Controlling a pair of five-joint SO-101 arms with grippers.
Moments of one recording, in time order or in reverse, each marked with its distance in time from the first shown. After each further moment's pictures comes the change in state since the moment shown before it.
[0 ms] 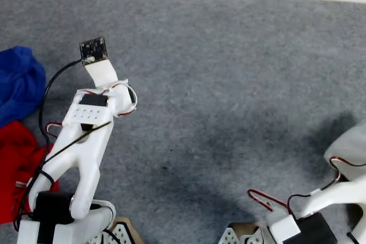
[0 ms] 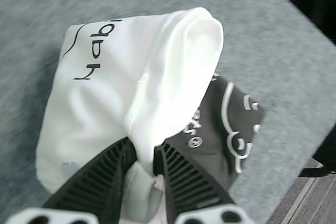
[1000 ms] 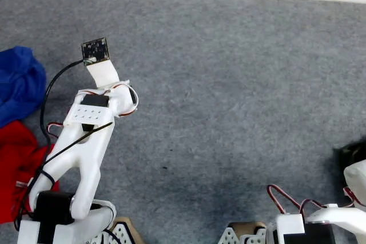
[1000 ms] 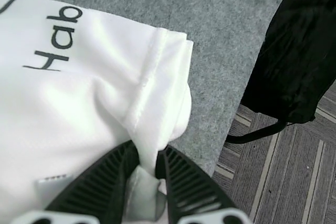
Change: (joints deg) left arm 0.5 0.0 0.3 0.0 0.0; right arm 22.2 0.0 27.6 -31.3 8.9
